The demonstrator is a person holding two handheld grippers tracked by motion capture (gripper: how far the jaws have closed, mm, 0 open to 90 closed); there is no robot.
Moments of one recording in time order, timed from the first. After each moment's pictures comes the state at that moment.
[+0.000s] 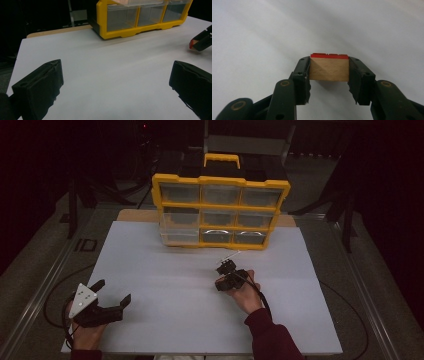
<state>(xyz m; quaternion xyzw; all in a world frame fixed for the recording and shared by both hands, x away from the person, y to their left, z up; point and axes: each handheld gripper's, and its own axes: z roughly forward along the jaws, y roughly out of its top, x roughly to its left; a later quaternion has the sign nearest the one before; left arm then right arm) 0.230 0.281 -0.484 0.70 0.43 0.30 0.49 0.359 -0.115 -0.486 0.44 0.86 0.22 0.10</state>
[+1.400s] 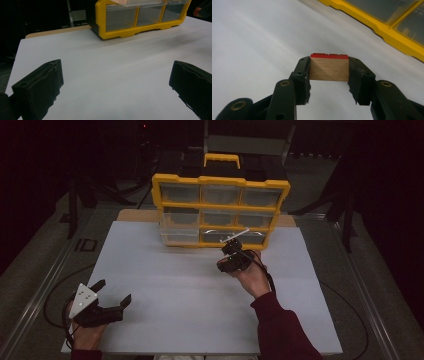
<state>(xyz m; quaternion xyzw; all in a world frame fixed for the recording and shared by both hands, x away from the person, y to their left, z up) 0.230 0.280 -0.485 0.70 0.43 0.30 0.49 0.378 -0.122 -0.413 0.44 0.86 0.26 0.11</state>
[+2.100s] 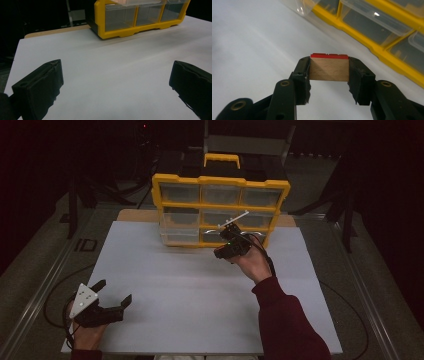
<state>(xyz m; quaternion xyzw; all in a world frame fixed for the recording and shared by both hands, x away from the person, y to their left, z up) 0.230 0.279 -0.485 0.70 0.43 0.29 0.49 0.400 -0.116 -0.375 0.41 0.86 0.27 0.10</state>
